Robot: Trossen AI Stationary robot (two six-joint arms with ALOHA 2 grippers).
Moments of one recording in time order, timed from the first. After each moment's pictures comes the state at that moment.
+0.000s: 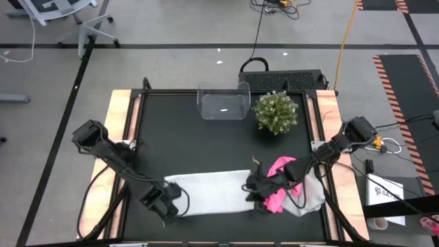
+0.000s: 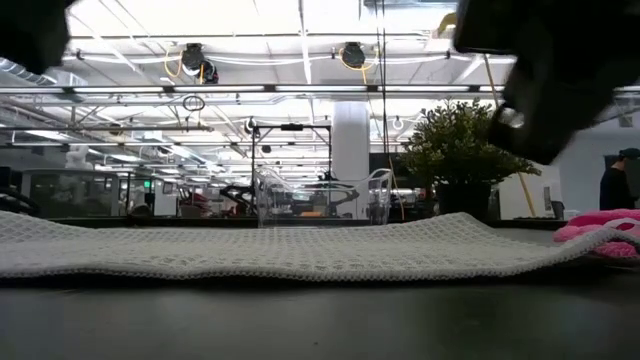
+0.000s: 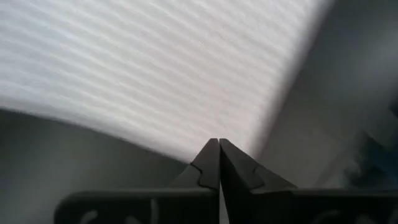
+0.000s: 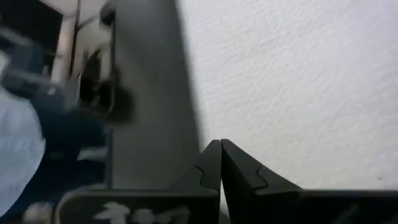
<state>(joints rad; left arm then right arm) -0.73 1.63 1.02 -0.74 0.03 -1.31 0.49 1.58 0.80 0.01 0.00 0.78</state>
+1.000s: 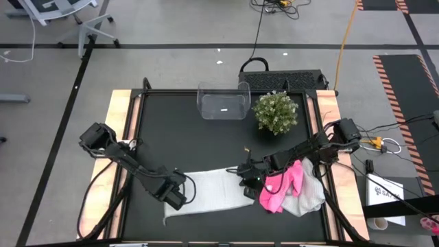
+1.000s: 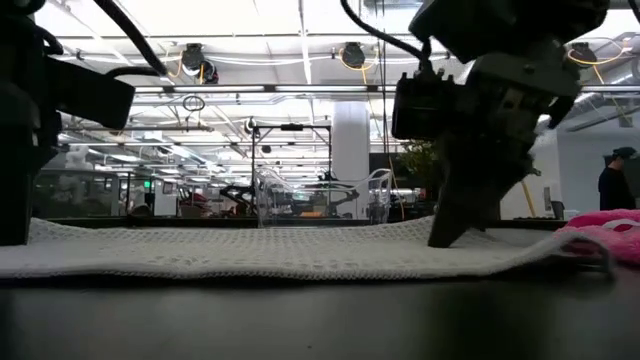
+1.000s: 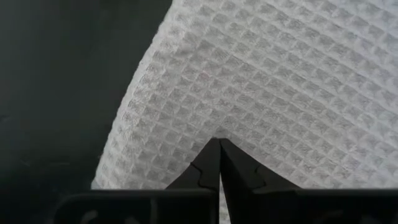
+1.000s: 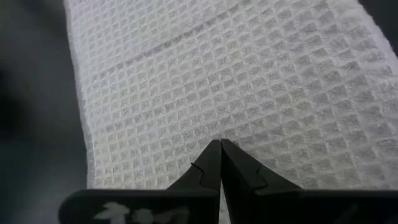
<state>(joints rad) -0.61 1.75 0.95 -0.83 -0.17 -1.24 0.27 1.75 0.80 0.01 -0.09 0.56</state>
